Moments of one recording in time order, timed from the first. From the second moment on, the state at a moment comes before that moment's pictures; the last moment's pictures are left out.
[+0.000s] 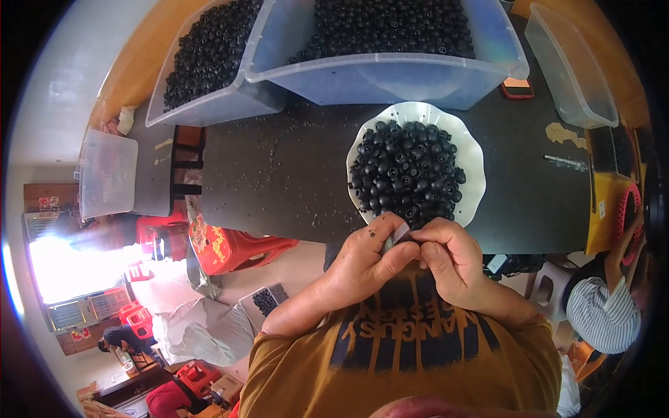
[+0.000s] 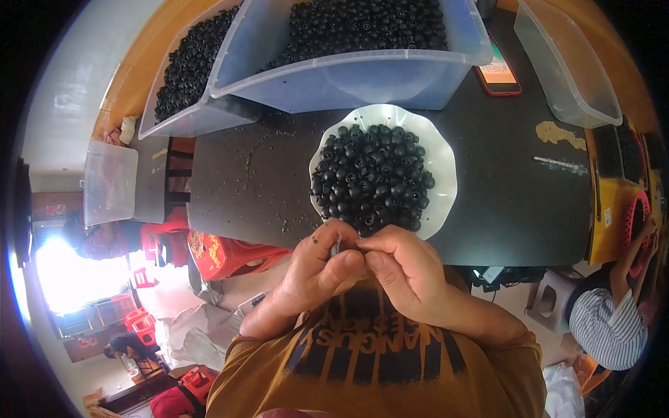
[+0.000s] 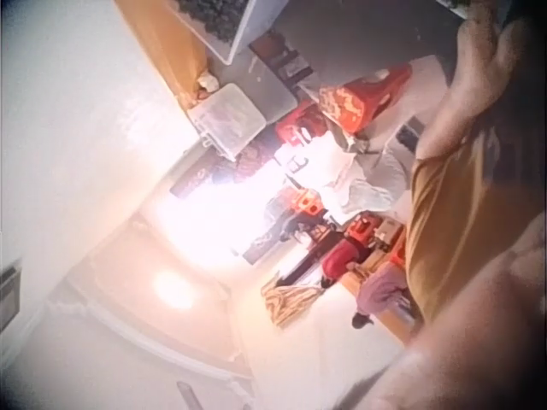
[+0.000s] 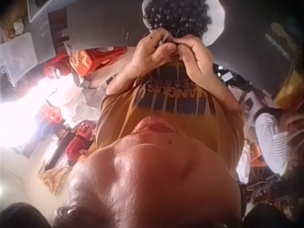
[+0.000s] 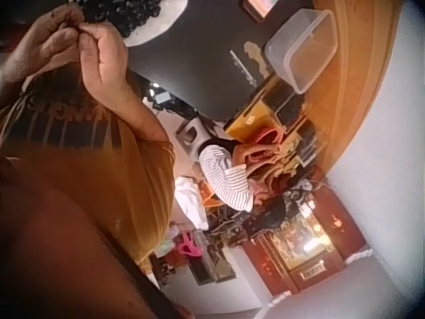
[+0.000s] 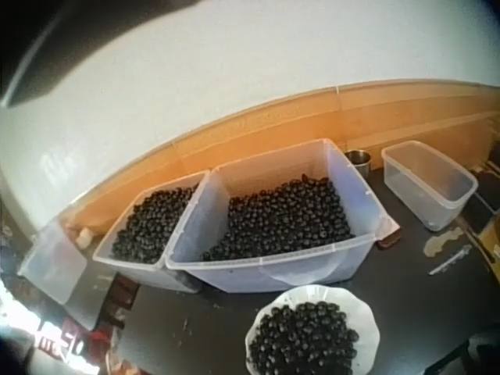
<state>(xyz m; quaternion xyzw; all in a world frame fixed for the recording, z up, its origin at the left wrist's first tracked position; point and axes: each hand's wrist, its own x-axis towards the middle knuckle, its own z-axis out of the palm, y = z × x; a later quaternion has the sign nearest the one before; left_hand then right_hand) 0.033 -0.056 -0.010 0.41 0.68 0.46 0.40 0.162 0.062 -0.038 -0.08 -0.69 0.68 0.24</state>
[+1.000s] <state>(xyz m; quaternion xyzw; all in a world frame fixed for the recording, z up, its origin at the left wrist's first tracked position) -0.045 -0.068 -0.086 0.25 0.95 0.14 -0.15 0.223 0.162 -0.076 -0.18 -0.74 0.54 0.36</state>
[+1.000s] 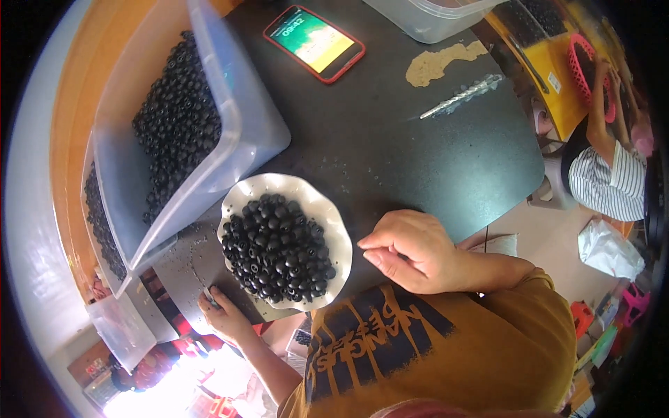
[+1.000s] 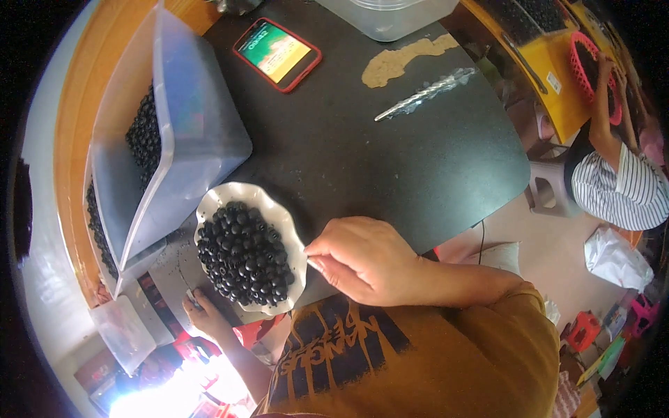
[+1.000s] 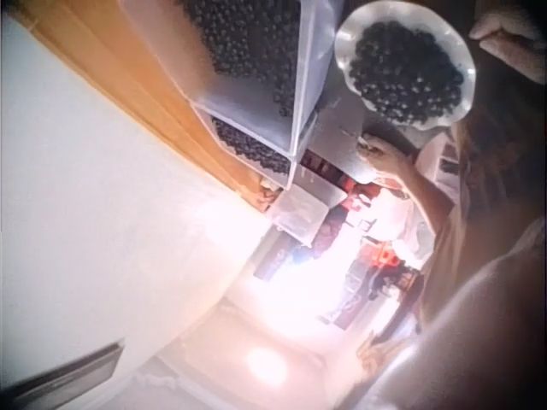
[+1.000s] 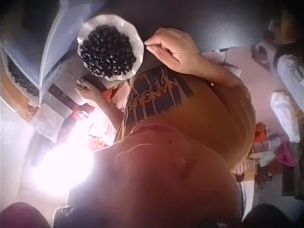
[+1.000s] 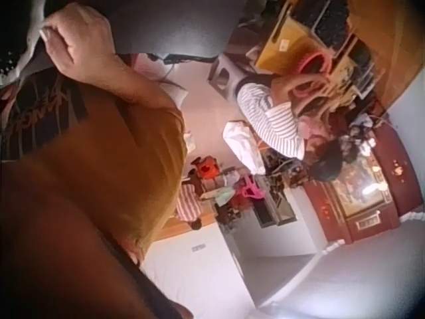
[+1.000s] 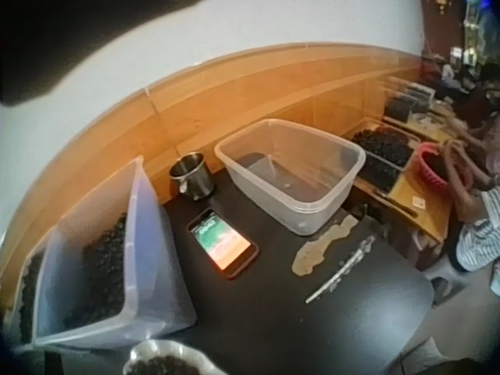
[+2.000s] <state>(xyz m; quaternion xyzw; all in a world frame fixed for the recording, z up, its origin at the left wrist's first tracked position) -0.052 -0.084 -0.095 0.20 0.95 0.19 -0.15 0.224 0.156 -0.072 -0.11 -0.76 0.56 0.31</state>
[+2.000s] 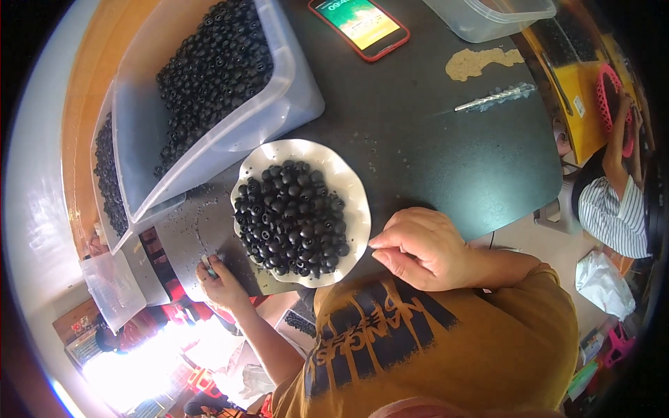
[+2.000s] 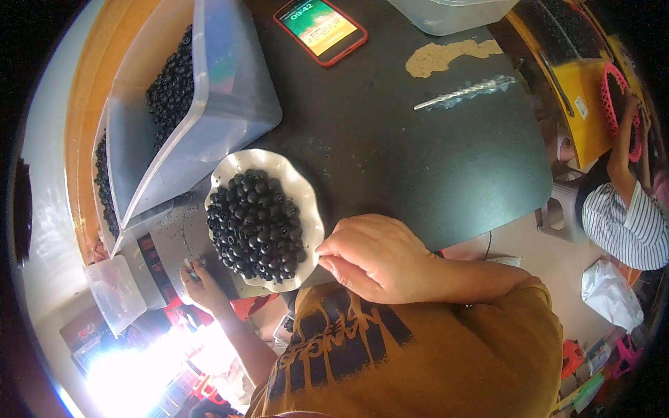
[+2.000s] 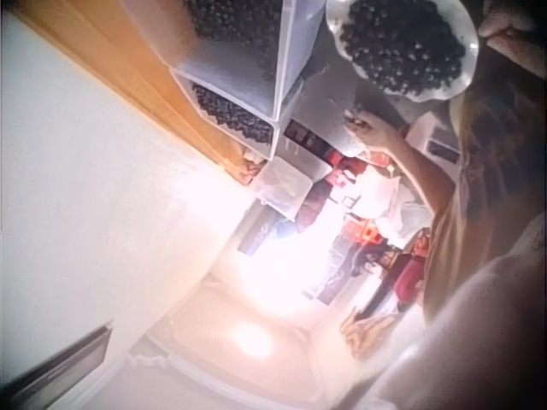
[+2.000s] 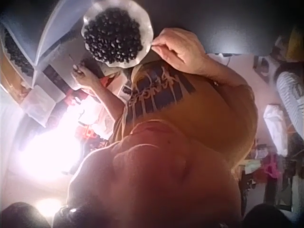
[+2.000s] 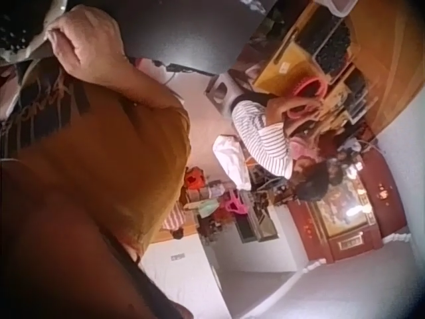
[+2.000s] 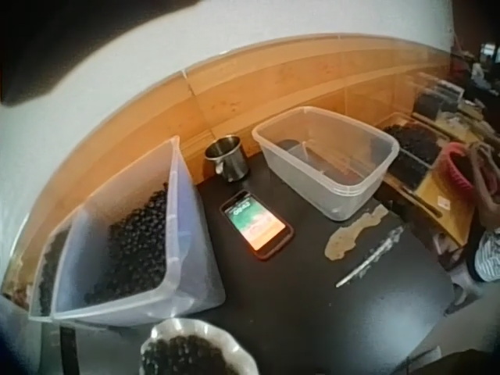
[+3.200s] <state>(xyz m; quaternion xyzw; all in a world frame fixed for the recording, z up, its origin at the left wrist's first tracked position) -0.024 -0.109 -0.079 0.18 0.93 0.30 -0.11 0.140 0.151 -0.053 -0.01 -0.94 0.28 0.19</state>
